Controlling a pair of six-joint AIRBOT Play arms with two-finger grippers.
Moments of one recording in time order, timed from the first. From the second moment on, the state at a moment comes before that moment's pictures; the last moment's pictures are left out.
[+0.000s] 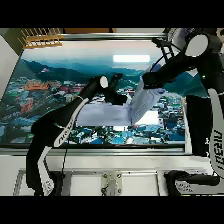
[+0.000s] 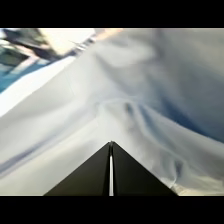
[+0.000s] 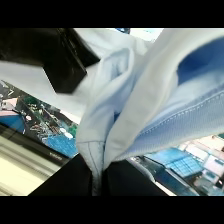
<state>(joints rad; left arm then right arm) -0.51 -2.00 1.83 1.08 -1.15 -1.54 0.22 -1.49 1.83 -1.22 1.61 1.55</state>
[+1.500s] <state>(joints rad) 0.09 -1.57 1.74 1.08 -1.22 -1.49 0.64 -1.75 1.65 -0.71 0.78 1.39</state>
